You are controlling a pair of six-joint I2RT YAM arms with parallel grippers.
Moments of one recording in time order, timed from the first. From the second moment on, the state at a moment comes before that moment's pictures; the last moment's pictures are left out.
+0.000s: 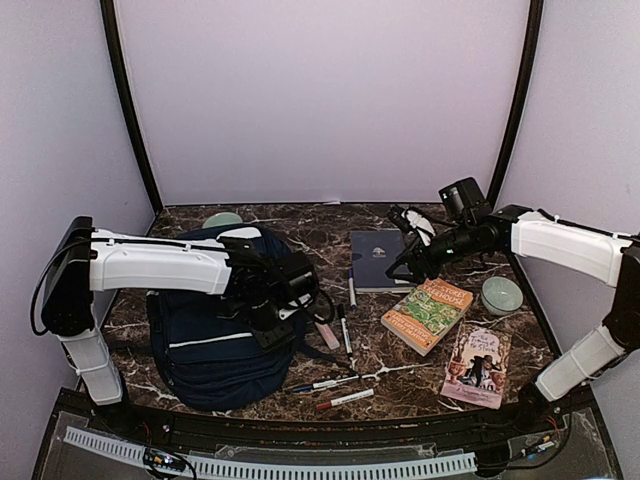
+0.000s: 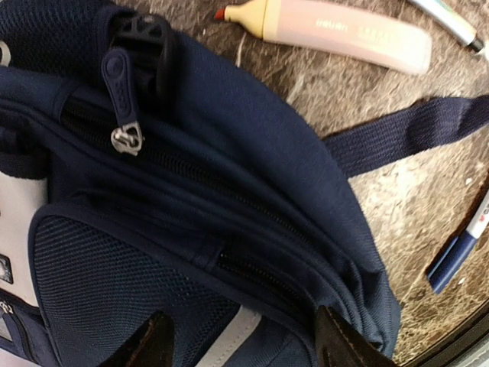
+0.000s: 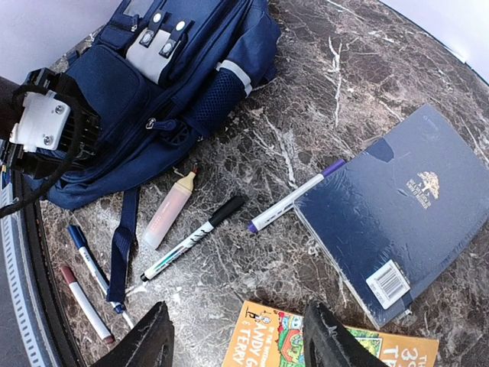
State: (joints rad) left arm -1.05 1.80 1.34 -0.98 -0.24 -0.12; right arm 0.51 1.44 1.08 -0.49 -0.52 -0.26
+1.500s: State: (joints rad) left arm -0.85 1.64 1.33 -0.58 0.09 -0.25; right arm 0.41 1.57 1.17 -0.51 -0.47 -0.23
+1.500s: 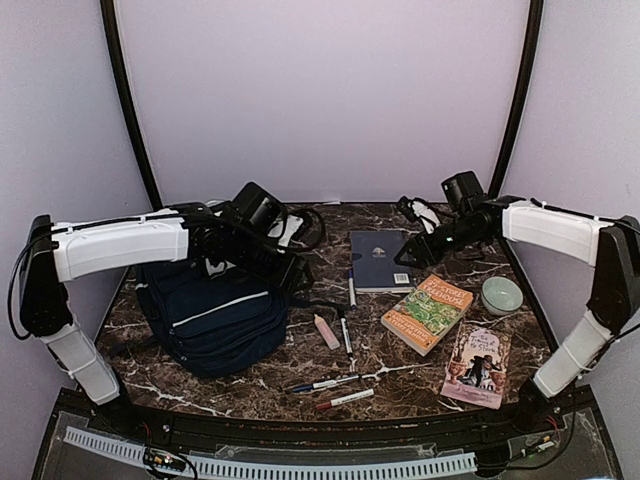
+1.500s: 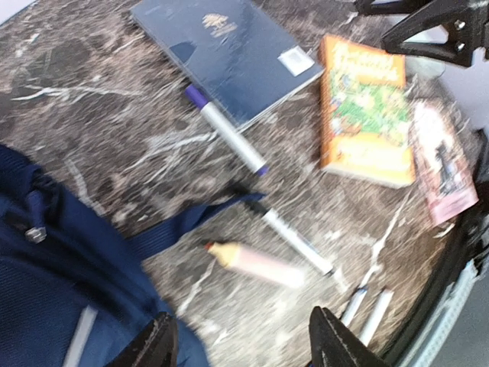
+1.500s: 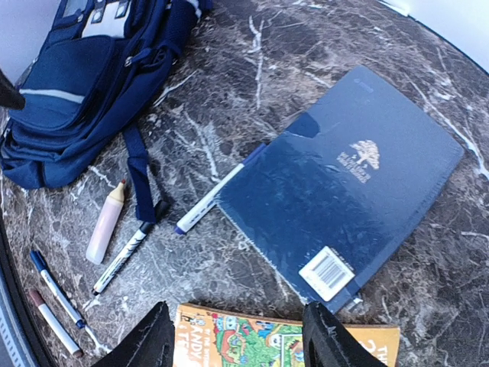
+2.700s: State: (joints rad) left arm -0.94 2.30 1.75 -0.24 0.49 -0.59; right arm 0.29 1.57 0.97 -0.88 -0.04 -0.60
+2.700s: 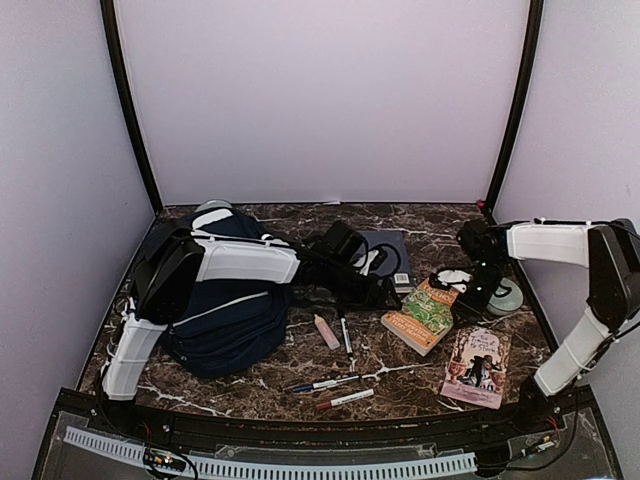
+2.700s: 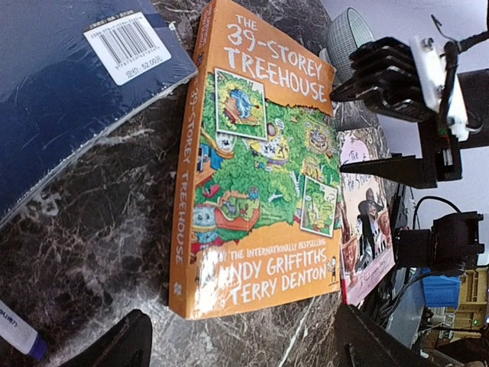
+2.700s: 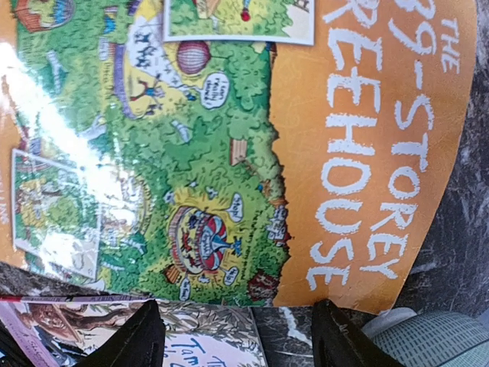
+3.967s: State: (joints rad) left arm -0.94 2.26 1.72 -0.46 0.52 -0.51; right arm 0.53 1.76 1.08 -0.60 0.13 -0.61
